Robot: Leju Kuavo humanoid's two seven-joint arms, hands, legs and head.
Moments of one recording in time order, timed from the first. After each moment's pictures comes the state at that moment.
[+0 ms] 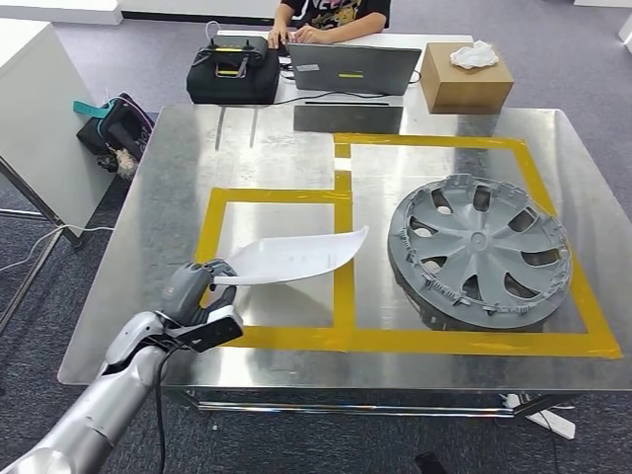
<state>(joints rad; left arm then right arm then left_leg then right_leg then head) -0.38 0.08 -0.52 -0.94 -0.61 0.25 -0.38 -0.09 0.14 -1.01 -0.20 1.25 0.05 -0.16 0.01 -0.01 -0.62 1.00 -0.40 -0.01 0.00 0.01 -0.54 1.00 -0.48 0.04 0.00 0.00</state>
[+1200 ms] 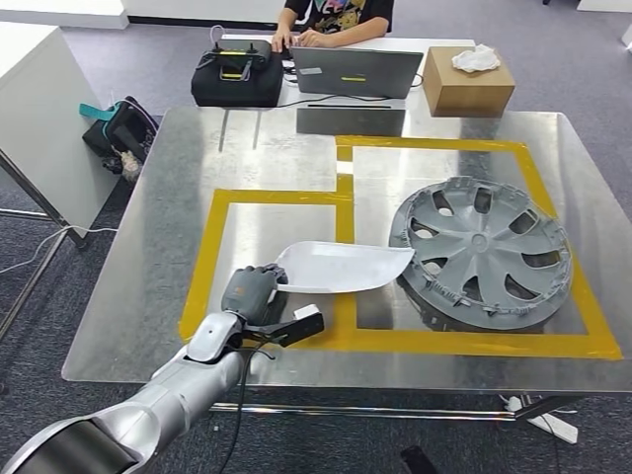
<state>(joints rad) -0.62 -0.19 -0.70 -0.36 -0.89 0.56 0.02 -0.11 0.16 -0.94 -0.20 1.26 0.05 -0.11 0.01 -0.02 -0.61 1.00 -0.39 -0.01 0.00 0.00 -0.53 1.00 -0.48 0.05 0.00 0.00</state>
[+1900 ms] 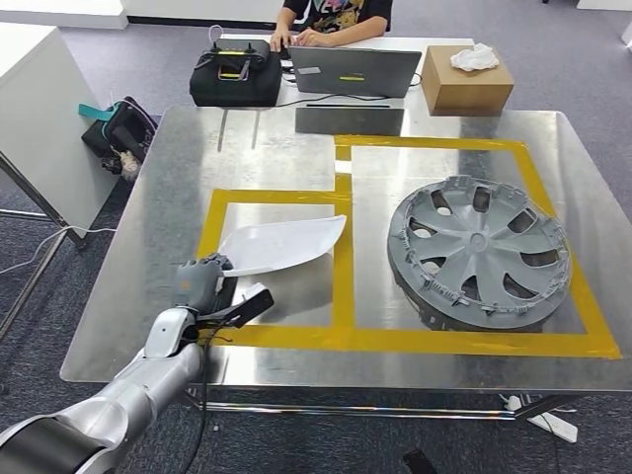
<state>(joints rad) -0.62 -0.07 -0.56 -0.34 -0.86 0.63 0.02 -0.10 0.16 -0.94 -0.19 1.23 0.05 -0.12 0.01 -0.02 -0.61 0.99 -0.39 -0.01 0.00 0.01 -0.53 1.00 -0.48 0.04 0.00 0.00</state>
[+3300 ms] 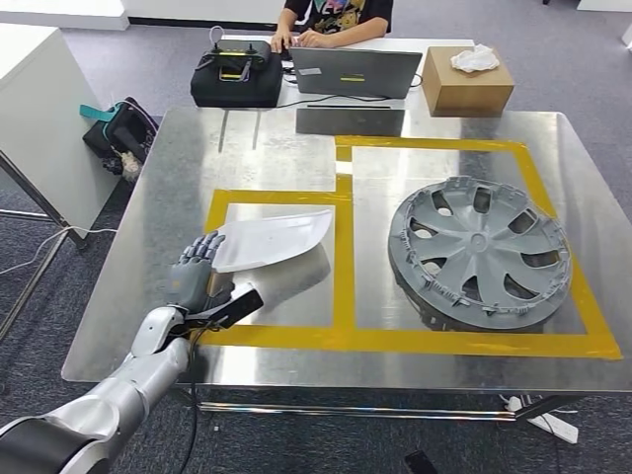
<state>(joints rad) -0.62 -0.07 -0.44 -0.33 -0.83 0.63 -0.23 -0.09 0.16 -0.94 -0.19 1.21 0.05 -0.14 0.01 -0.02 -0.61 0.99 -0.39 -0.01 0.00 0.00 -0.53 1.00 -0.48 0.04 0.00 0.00</state>
